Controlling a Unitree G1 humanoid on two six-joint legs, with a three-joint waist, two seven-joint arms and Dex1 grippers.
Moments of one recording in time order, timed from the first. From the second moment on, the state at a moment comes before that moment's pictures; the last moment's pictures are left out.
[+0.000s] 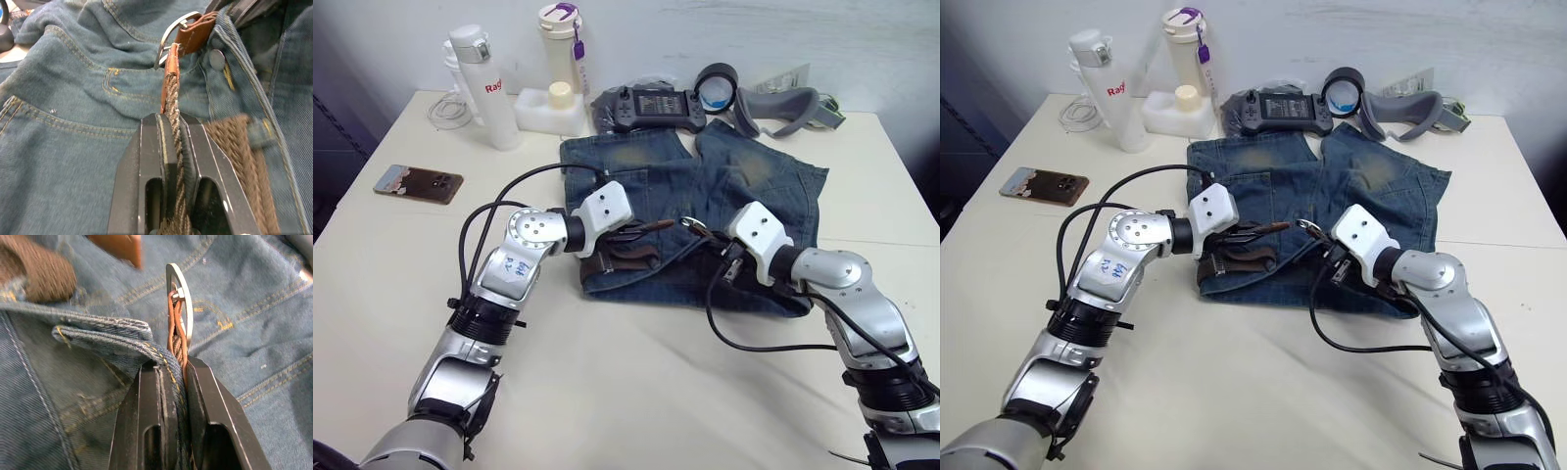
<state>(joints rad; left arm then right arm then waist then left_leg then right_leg) -0.77 0.41 -0.25 0.10 -0.04 0.36 -0.82 -0.43 -0.64 0.07 -0.32 0.12 0.60 0.72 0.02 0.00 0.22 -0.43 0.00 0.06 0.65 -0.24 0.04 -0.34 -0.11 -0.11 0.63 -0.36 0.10</state>
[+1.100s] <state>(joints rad) -0.77 0.16 -0.30 0.20 0.01 0.37 -0.73 -0.35 -0.75 0.10 -0.39 0.14 0.57 0.79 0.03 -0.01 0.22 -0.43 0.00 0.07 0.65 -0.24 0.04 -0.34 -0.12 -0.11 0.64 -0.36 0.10</state>
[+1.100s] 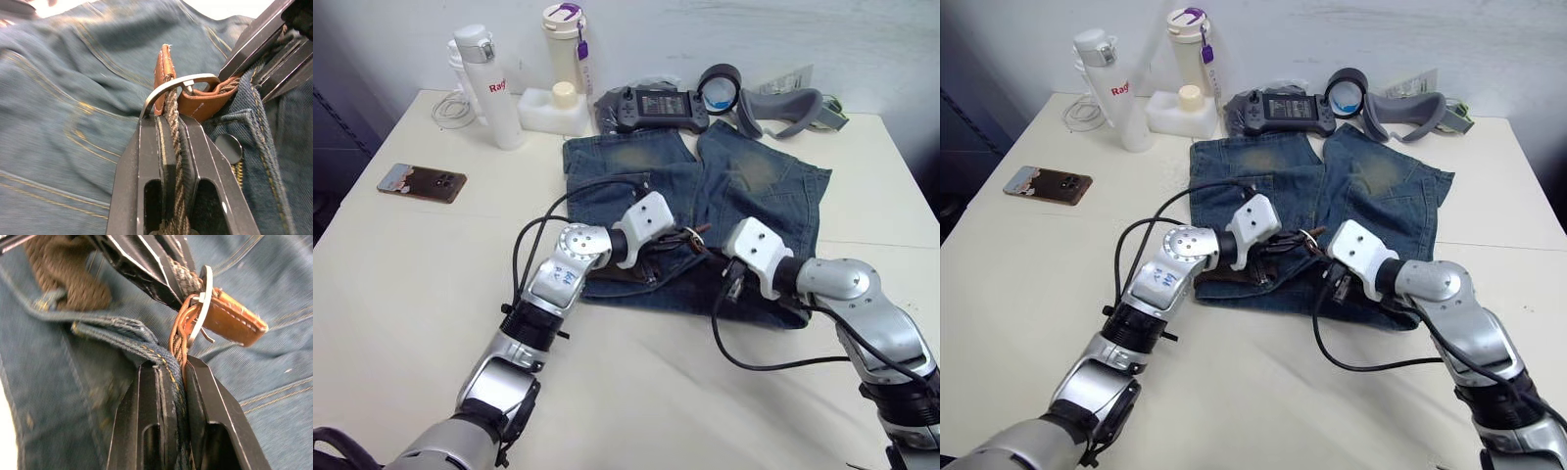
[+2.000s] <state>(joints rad) -0.77 0.13 -0.36 0.20 0.01 0.32 -0.75 -0.59 -0.93 0.15 0.04 0.03 0.01 1.09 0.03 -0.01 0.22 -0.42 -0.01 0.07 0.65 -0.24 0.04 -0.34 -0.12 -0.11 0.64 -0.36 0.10</state>
